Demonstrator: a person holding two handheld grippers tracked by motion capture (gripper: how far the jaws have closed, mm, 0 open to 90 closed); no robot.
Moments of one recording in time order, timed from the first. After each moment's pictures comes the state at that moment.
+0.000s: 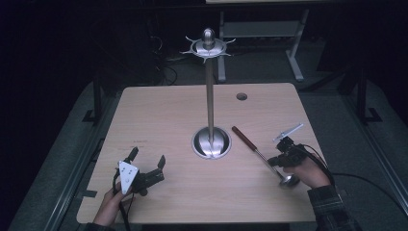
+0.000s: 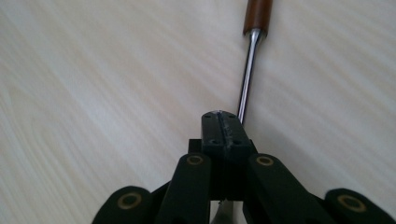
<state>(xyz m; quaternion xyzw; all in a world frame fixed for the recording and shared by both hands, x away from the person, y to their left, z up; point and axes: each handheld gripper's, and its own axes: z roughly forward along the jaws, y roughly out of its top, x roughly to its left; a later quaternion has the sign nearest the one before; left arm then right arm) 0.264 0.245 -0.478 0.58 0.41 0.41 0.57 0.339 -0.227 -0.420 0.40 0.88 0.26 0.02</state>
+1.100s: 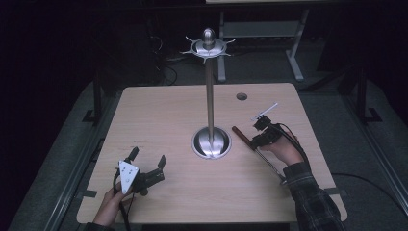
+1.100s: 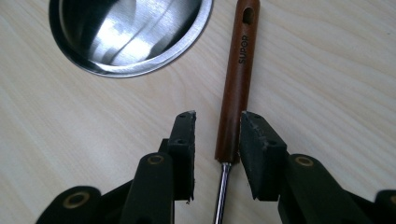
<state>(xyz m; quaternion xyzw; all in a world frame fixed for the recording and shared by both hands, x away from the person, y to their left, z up) 0.265 0.244 -0.478 0.58 0.41 0.41 0.57 0.408 -0.174 -0.414 0.41 0.88 0.24 0.04</state>
